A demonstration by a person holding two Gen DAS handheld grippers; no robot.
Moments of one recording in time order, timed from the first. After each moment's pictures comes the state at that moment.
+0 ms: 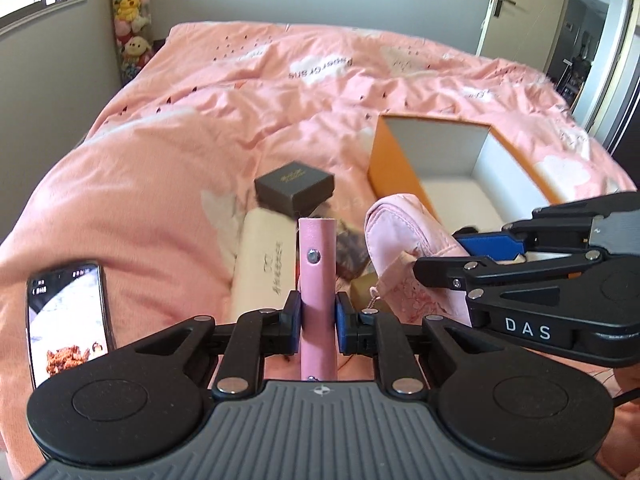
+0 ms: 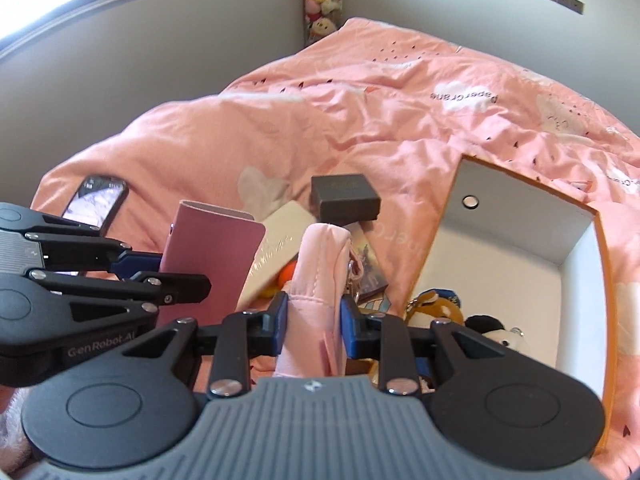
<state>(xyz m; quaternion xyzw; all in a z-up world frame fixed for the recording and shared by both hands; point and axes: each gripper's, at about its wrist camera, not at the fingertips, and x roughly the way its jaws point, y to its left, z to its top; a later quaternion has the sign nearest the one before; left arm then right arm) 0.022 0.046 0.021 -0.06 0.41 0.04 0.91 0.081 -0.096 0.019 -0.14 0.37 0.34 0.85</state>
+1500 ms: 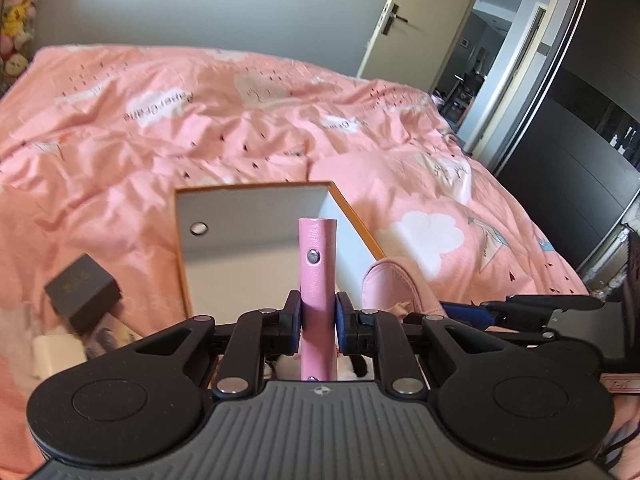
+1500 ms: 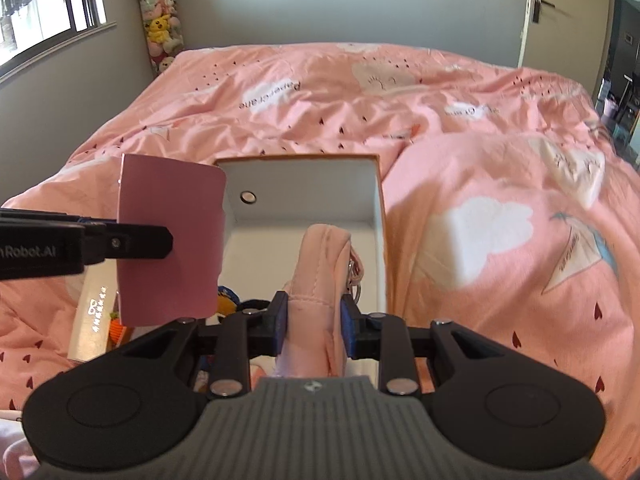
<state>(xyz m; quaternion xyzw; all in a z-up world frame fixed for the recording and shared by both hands) 0.142 -0.059 0.039 -0.11 0.38 -0.14 0.91 0.154 -0.262 0.020 -0.04 0.39 0.16 0.91</state>
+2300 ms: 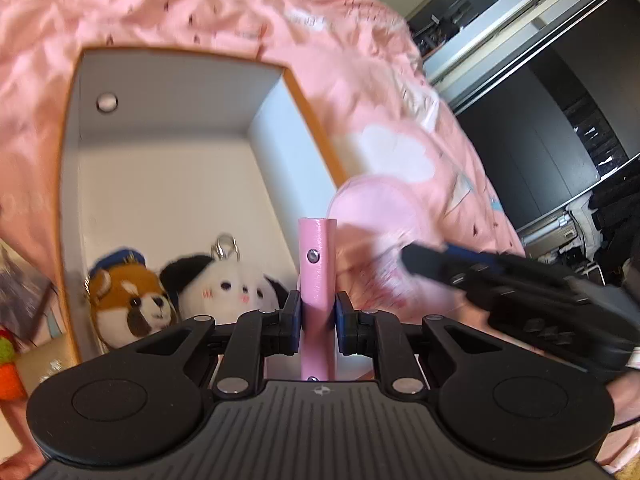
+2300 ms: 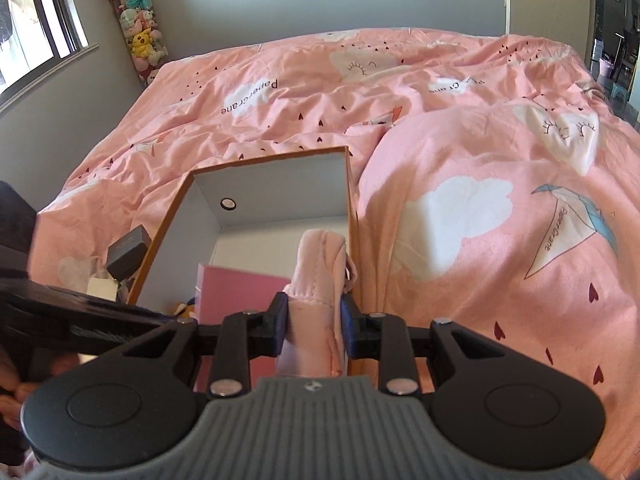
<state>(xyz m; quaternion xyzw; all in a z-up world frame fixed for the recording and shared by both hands) 0.192 -0.083 -0.034 -0.21 0.51 -0.23 0.80 0.173 -0.298 0.027 0.02 0.40 0.16 0.90</state>
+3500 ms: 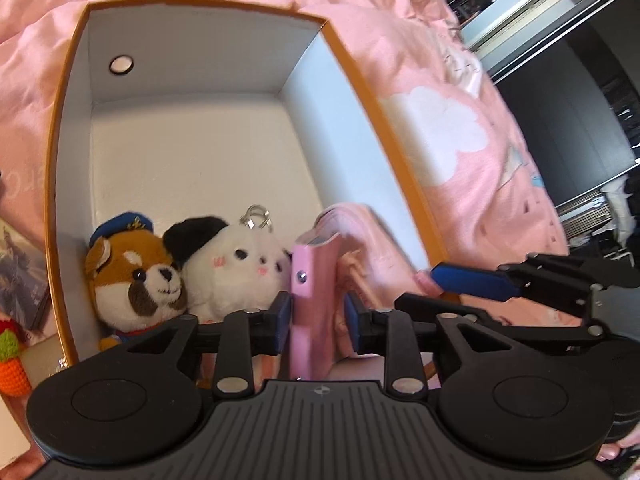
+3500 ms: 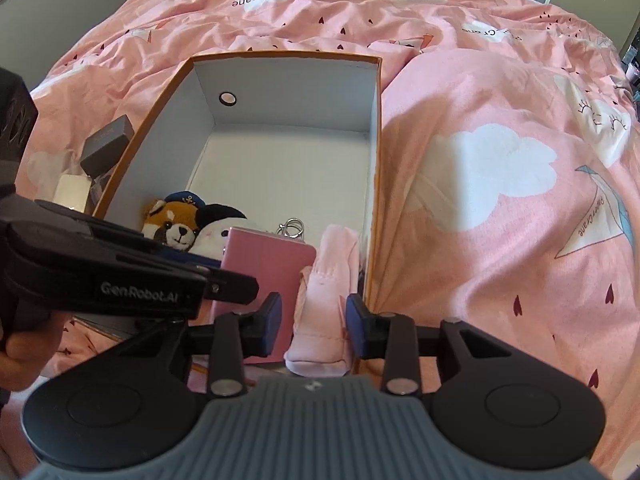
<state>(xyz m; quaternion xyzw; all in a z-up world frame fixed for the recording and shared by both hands) 0.203 -0.089 -0.052 -0.18 0.55 -0.20 0.79 0.192 -0.266 -0.003 -0.10 0.52 0.17 0.83</state>
